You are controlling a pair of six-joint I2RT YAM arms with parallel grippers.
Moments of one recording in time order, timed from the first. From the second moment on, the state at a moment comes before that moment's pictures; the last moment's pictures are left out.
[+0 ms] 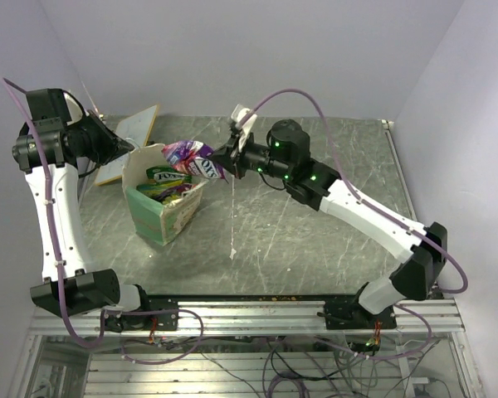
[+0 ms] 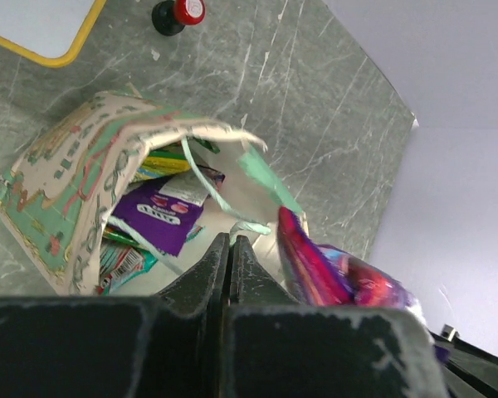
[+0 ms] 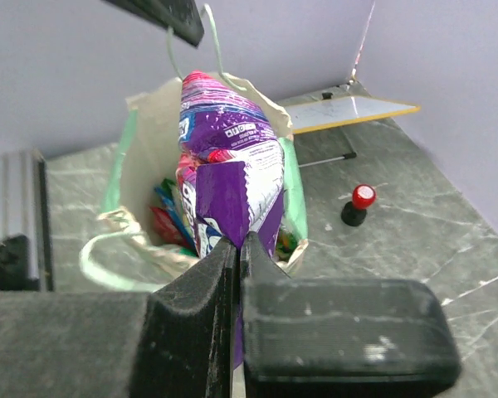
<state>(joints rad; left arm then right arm) 0.26 1.37 1.78 -1.14 0.43 -0.59 0.86 1.55 1.47 -0.01 -0.33 -0.12</state>
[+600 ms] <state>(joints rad) 0.26 1.42 1.82 -1.13 0.51 -0.57 0.69 1.38 1.54 -0.19 0.16 0.00</state>
